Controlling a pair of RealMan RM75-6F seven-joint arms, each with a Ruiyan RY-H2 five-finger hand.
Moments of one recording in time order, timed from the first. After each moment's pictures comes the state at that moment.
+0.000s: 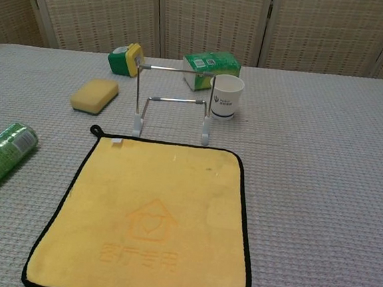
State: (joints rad) left arm -0.11 -1.20 -0.01 -1.71 1.57 1.47 0.15; right arm 0.10 -1.09 0.05 -1.63 -1.56 1.47 0.13
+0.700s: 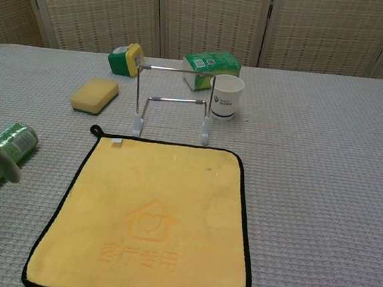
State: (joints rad) left arm -0.32 -1.19 0.13 -1.63 1.91 1.23 0.08; right arm 0.13 -1.08 0.01 -1.68 -1.62 1.42 0.11
